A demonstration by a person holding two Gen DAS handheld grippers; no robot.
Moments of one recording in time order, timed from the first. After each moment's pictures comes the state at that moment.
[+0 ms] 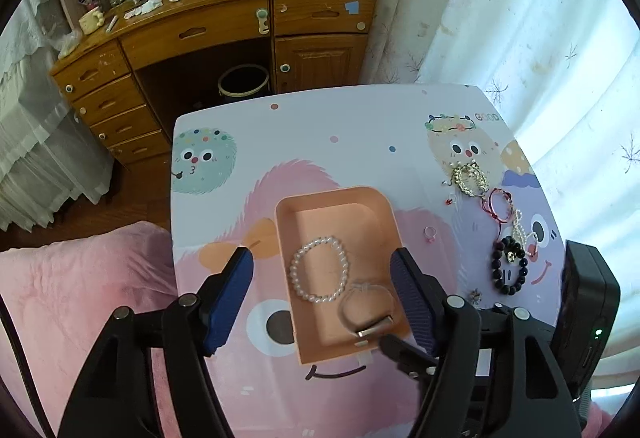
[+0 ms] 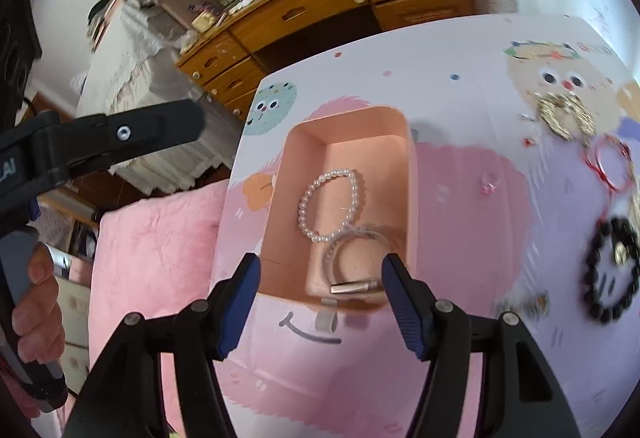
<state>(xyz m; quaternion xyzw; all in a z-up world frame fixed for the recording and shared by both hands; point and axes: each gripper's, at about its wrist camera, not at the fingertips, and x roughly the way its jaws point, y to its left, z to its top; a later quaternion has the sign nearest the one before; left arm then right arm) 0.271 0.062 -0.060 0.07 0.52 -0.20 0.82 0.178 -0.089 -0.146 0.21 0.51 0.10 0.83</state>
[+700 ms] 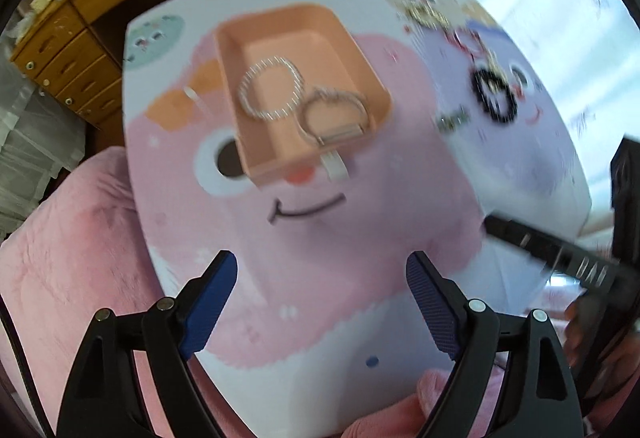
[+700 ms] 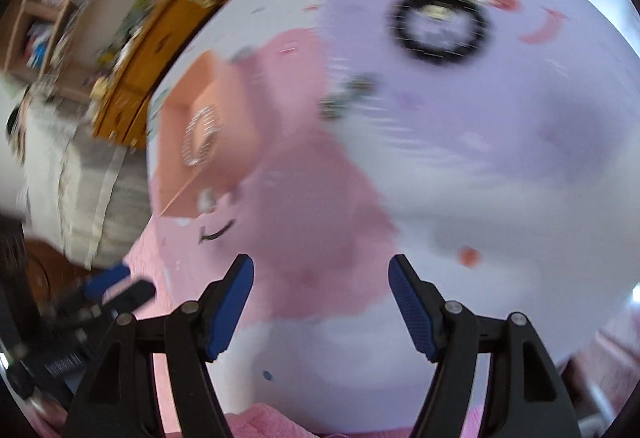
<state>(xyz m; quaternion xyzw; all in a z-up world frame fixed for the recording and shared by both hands) 0.140 0.070 -0.142 0.15 0.61 -0.26 0.73 0.029 -0.155 -0.191 0.38 0.54 -0.09 0.74</state>
